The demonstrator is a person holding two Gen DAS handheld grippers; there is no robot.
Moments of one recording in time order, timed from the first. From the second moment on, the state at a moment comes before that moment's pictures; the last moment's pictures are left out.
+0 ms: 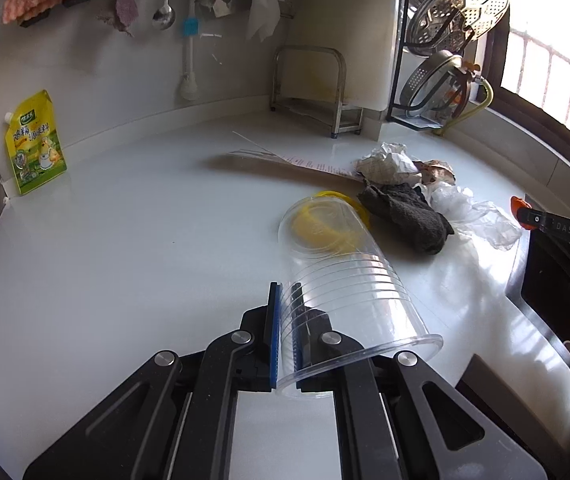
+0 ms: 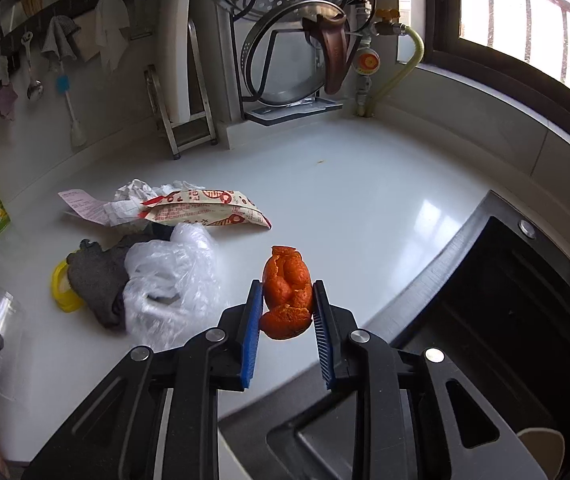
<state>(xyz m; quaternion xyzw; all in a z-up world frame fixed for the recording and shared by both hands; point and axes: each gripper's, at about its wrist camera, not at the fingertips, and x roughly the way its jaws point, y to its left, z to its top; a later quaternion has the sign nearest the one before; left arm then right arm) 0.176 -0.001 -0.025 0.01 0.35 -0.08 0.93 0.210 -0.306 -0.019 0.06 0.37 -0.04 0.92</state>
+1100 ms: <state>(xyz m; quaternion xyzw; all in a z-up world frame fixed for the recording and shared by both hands) -0.011 -0.026 -0.099 0.04 0.44 -0.14 0.89 -0.052 -0.187 -0.113 0.10 0.43 0.05 0.89</state>
